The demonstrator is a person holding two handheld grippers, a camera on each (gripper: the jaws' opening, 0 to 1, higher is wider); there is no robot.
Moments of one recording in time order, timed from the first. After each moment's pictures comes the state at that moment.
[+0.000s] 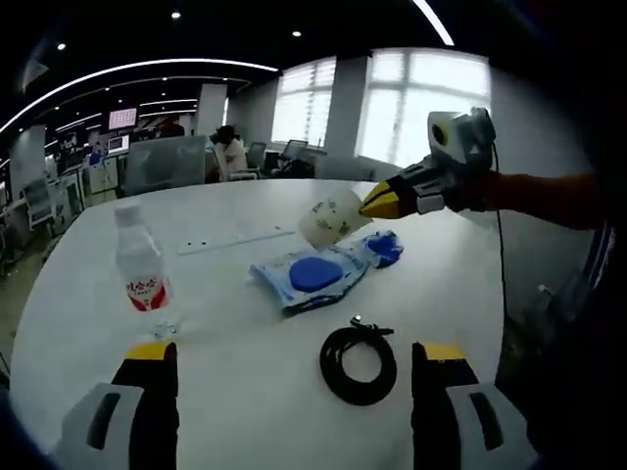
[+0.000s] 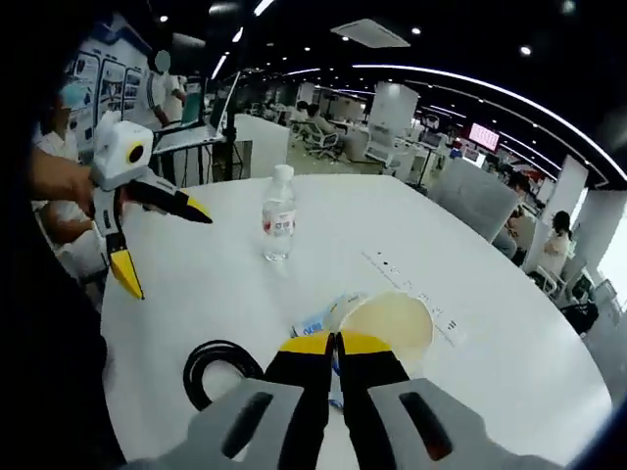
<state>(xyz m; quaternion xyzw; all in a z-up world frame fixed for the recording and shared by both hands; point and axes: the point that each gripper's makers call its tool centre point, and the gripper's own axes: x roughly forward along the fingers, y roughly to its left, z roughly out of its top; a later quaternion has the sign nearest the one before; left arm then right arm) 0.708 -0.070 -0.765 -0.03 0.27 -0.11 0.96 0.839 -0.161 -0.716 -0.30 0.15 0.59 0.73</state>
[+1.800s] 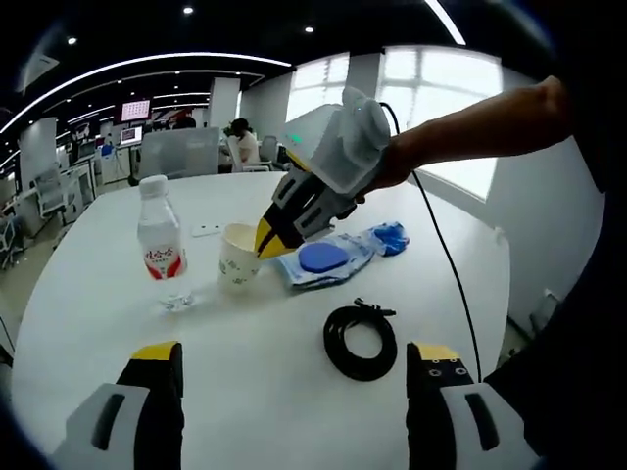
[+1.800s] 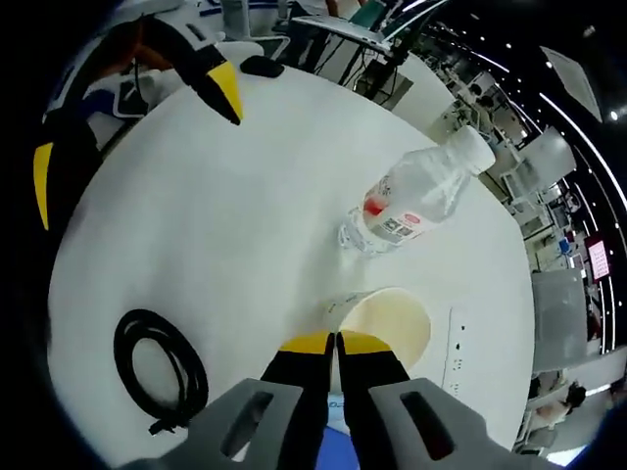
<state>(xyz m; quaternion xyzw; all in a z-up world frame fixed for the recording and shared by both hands) 0.675 -0.062 -0.774 -0.04 0.28 -0.08 0.96 0.822 -0.043 -0.812 -0.55 0.09 0.67 0.48</state>
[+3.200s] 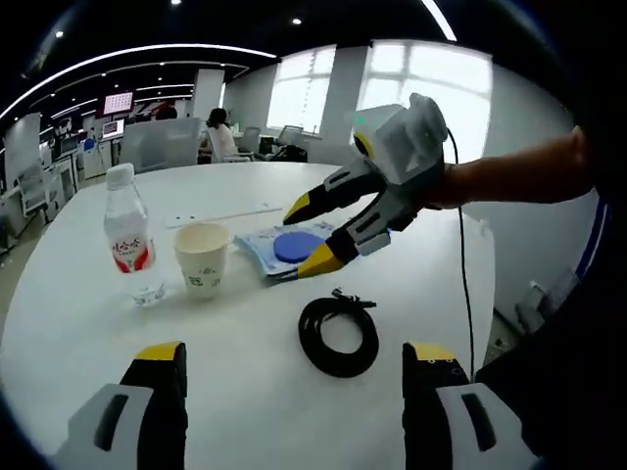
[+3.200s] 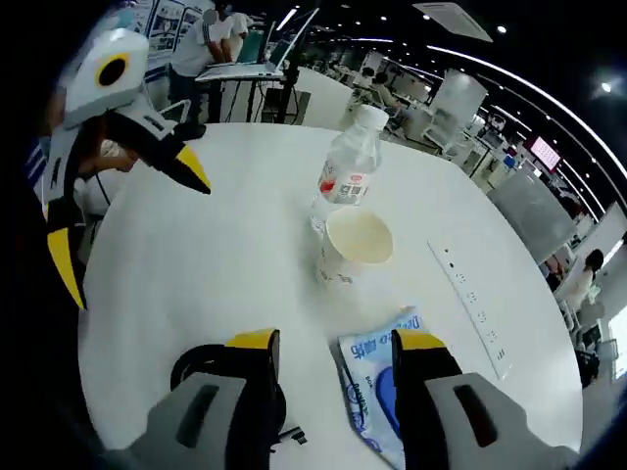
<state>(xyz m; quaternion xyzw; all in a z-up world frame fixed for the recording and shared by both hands) 0.683 -0.093 -0.787 -0.04 0.30 -0.13 0.94 0.809 -0.135 -0.801 -0.35 0.21 0.59 0.69</state>
